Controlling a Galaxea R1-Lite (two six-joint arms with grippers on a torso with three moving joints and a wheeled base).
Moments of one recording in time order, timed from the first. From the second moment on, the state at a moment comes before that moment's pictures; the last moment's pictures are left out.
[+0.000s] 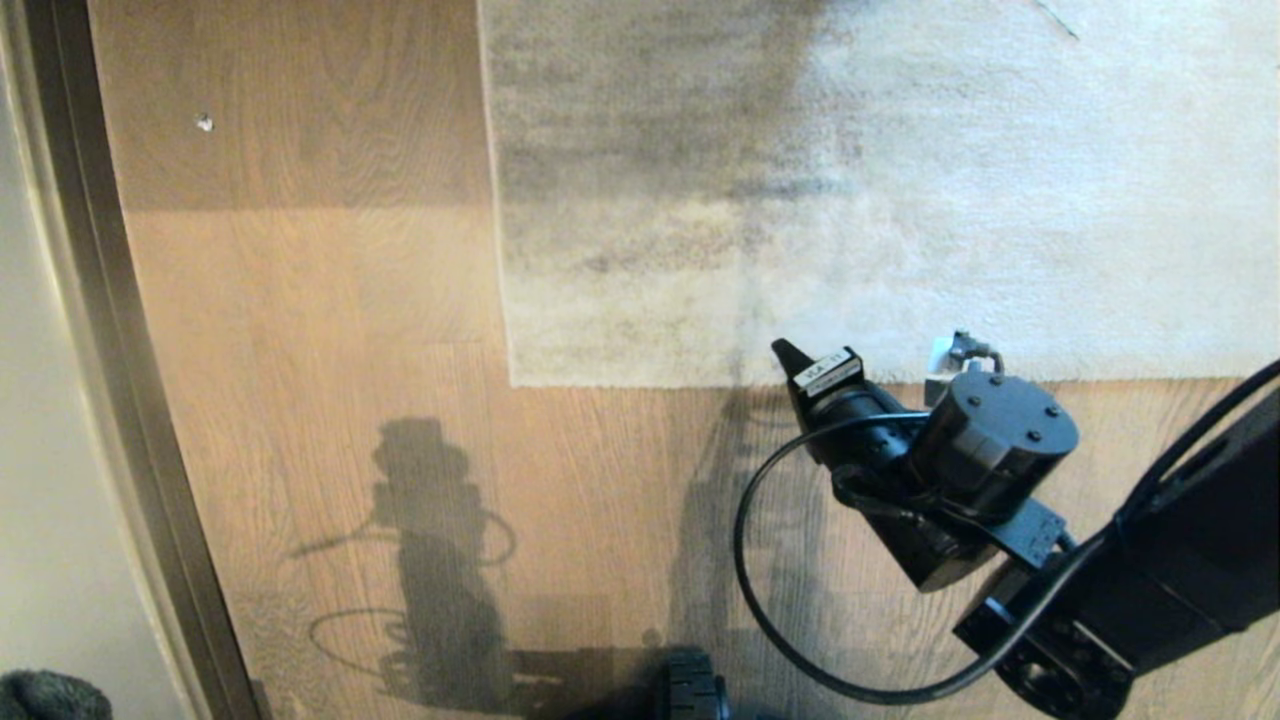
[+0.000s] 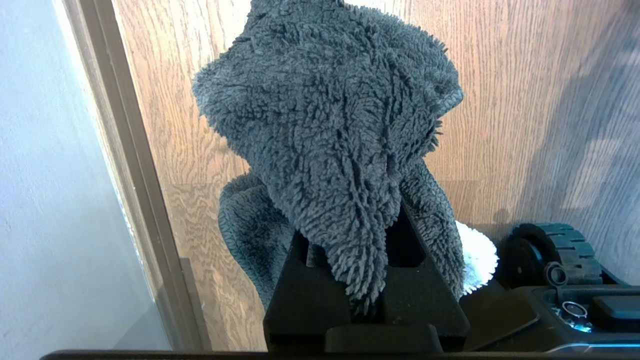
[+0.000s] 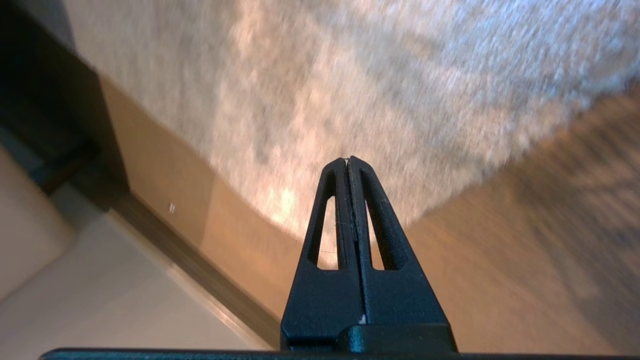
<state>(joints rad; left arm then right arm) 0.00 0.00 -0.02 0.04 -0.02 0.00 0.70 1.98 -0.68 -1.52 -0.36 1.04</state>
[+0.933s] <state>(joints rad) 0.00 0.00 -0.02 0.04 -0.02 0.00 0.68 2.21 -0.86 -1.52 -0.40 1.05</state>
